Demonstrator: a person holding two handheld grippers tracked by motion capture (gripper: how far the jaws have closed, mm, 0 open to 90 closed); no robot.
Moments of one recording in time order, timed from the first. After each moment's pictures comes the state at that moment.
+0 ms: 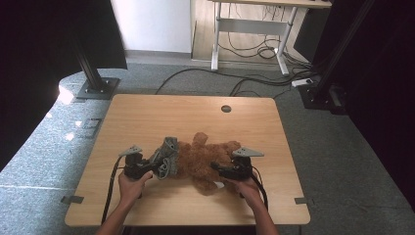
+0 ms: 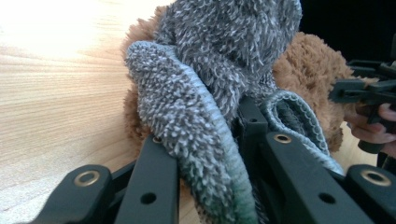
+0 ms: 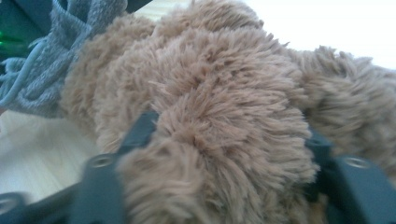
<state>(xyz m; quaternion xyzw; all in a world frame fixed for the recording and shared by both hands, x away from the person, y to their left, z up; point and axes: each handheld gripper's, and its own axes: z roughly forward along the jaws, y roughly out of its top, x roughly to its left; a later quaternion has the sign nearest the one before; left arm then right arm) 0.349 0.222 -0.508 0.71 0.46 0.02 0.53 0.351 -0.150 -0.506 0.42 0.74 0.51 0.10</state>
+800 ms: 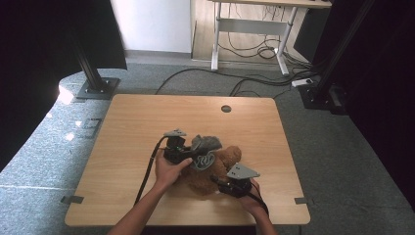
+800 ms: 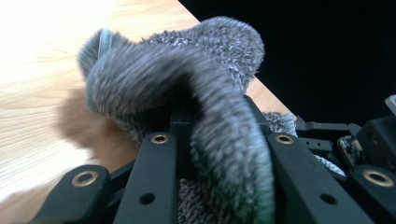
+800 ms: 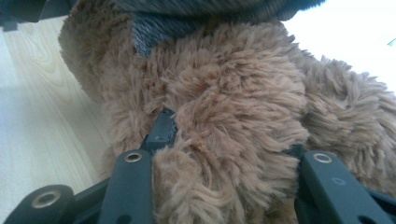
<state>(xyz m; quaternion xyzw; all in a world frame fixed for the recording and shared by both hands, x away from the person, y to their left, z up) 0.383 0.089 -0.451 0.77 0.39 -0.04 0.50 0.308 -0.142 -0.516 0.28 0.79 0.50 0.21</state>
